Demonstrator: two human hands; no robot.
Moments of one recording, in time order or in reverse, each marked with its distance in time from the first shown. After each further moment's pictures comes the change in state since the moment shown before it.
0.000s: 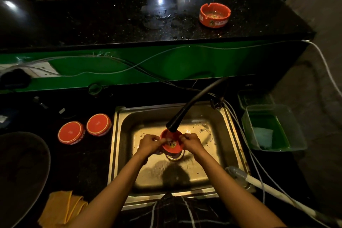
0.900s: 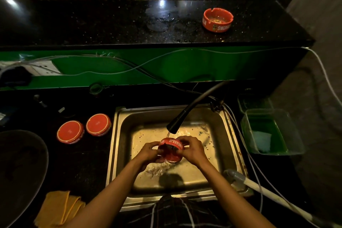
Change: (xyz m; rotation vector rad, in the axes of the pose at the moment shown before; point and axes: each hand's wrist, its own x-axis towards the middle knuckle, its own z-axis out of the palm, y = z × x) left_hand 0.001 -0.029 -0.001 -0.164 -0.202 -0.054; right_hand -0.030 -0.004 -0.007 -0.250 0.003 -0.298
